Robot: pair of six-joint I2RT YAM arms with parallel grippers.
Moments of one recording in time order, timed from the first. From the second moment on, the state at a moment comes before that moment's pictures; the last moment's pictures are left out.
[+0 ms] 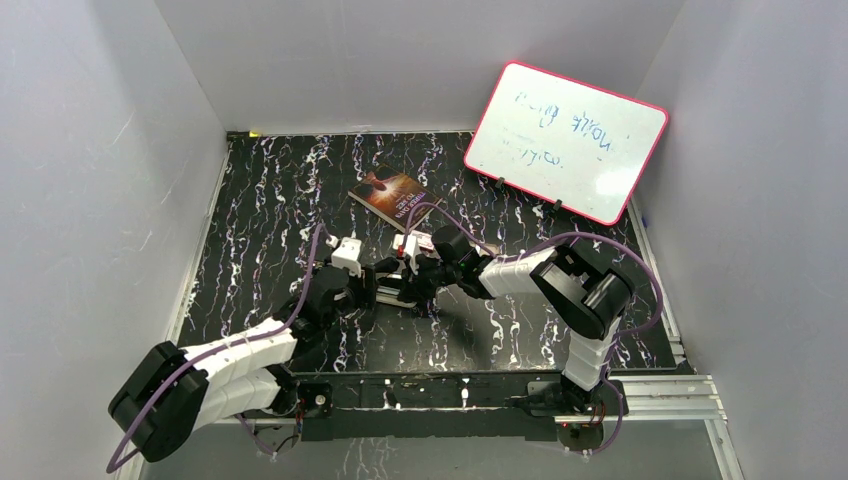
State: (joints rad) left arm -0.70 1.04 0.26 0.29 -0.25 -0.27; right arm 0.85 1.82 0.83 0.39 -0.62 -0.19
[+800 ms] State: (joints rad) left arm -0.74 0.97 0.33 0.08 -0.17 -0.36; right arm 0.85 1.83 0.82 0.41 -0.65 -0.26
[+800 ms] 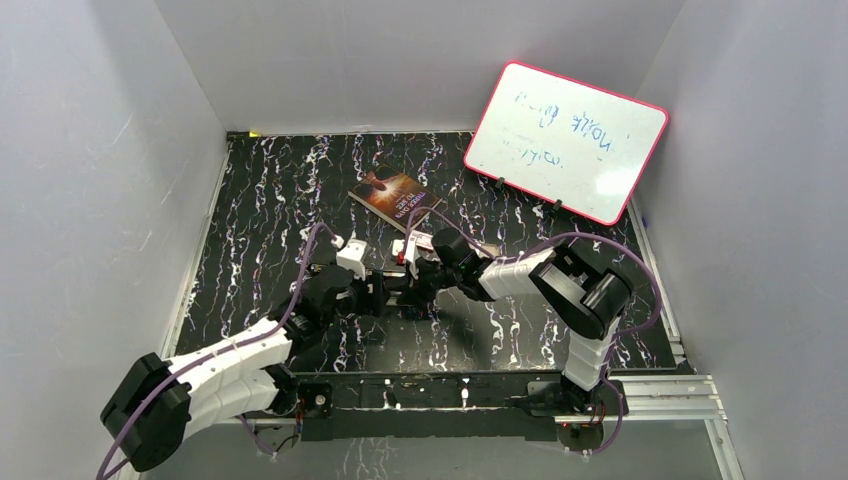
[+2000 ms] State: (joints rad) left arm -0.41 1.06 0.43 -0.06 -0.14 -0.70; right arm 0.79 1.51 0.81 0.16 -0.39 -0.23
